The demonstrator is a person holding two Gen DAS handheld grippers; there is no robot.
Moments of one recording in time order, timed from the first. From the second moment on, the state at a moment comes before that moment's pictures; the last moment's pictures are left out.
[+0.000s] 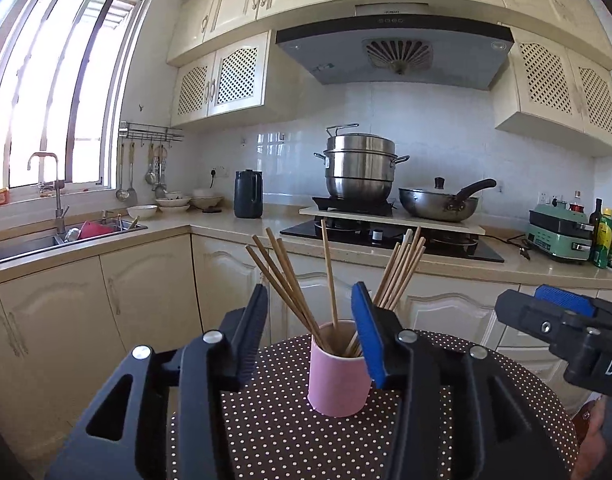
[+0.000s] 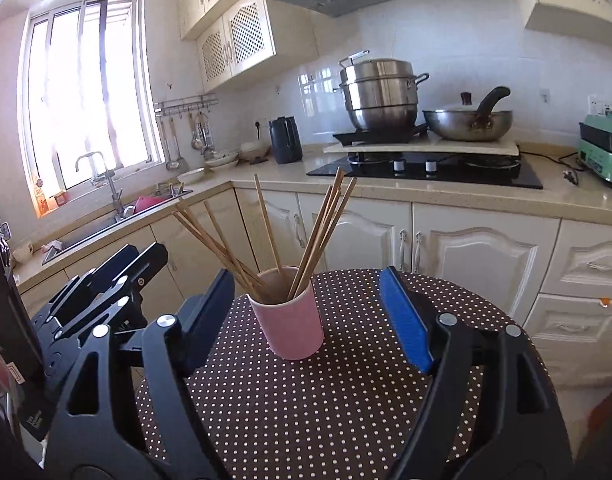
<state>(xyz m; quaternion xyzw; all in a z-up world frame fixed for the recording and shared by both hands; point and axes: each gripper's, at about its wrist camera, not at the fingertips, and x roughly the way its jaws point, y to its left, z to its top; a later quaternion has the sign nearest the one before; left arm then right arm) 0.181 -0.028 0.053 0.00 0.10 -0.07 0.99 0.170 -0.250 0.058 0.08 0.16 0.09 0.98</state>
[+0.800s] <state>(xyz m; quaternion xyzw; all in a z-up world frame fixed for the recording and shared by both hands) 0.101 -0.037 0.045 0.00 0.13 -0.09 0.99 0.100 -0.265 0.041 0.08 0.14 0.08 0.98</state>
